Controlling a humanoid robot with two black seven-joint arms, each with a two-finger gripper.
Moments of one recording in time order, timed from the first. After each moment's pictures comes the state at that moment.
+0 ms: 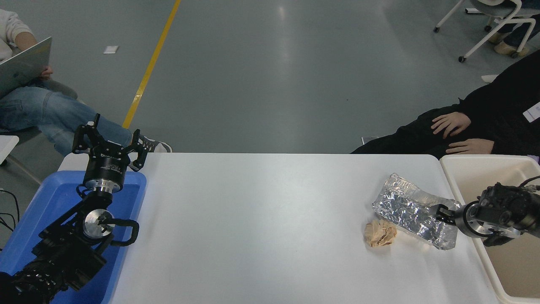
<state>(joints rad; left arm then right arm) -0.62 0.21 -0.90 -0.40 -0.07 -0.54 -0.54 1.03 -0.46 -0.80 0.69 -0.29 0.14 -0.19</state>
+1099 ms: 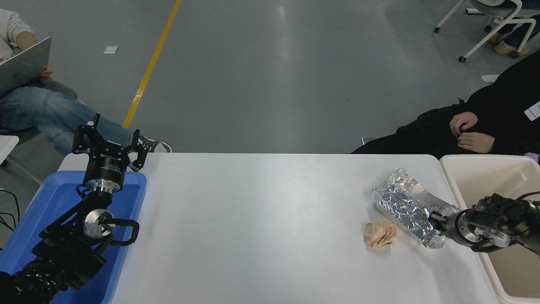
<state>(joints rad) -0.62 0.21 -0.90 -0.40 -0.07 -0.54 -0.54 1.02 -0.49 -0.73 0.74 -0.18 0.14 -0.19</state>
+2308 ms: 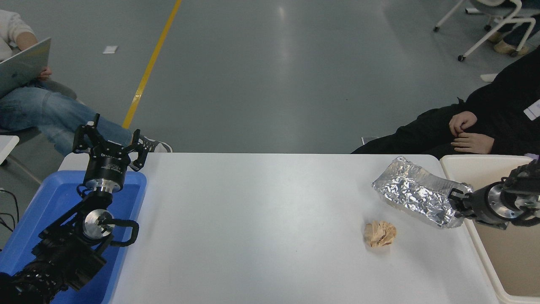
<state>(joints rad) -0.62 0.21 -0.90 -0.40 -0.07 -0.54 -0.54 1.88 -0.70 -1.15 1.27 -0.15 0.67 -0.13</state>
